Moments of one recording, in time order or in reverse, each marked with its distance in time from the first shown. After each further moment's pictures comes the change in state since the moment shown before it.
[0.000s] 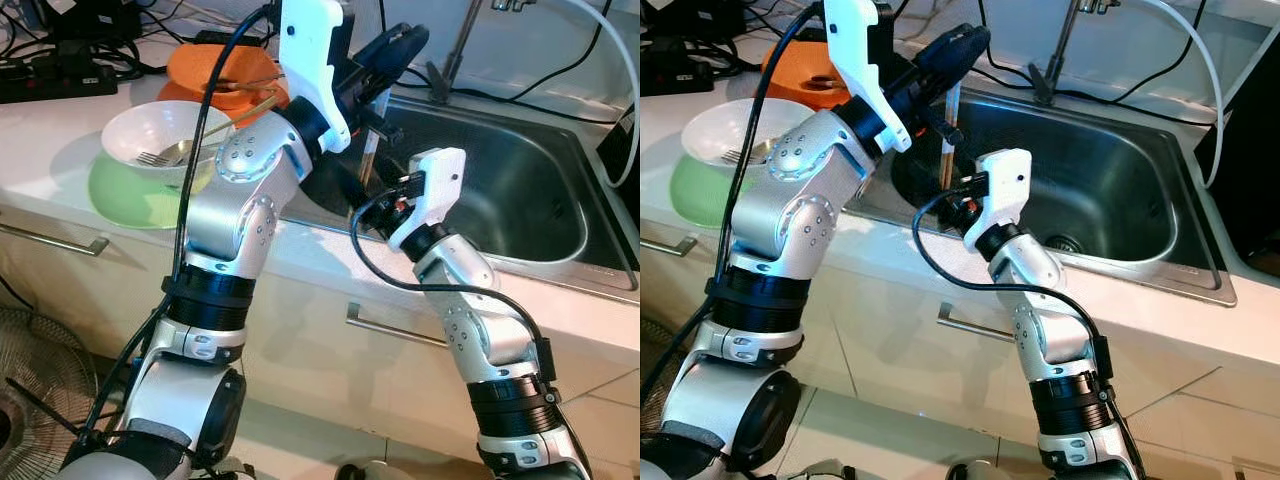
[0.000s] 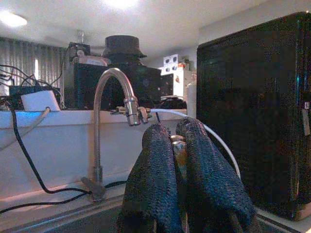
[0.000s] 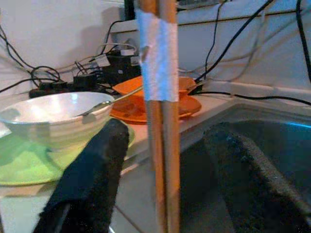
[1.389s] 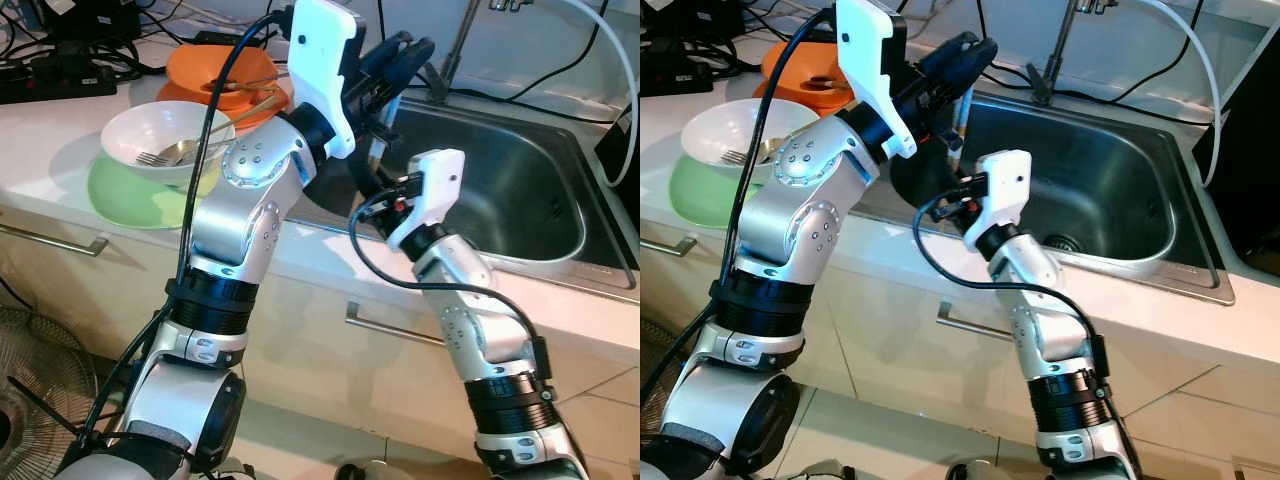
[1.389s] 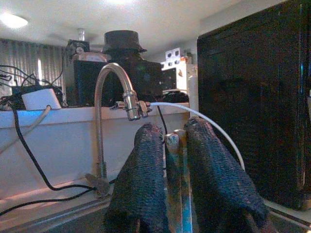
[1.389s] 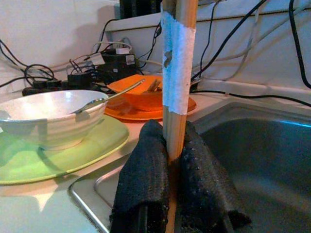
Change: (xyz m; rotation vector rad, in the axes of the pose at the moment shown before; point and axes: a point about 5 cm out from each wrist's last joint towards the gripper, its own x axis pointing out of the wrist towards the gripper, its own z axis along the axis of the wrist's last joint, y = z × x) left arm 0.000 -0.002 -0.004 0.053 0.026 0.015; right arm 0.001 -0.002 -0.002 -0.011 0.001 -0.012
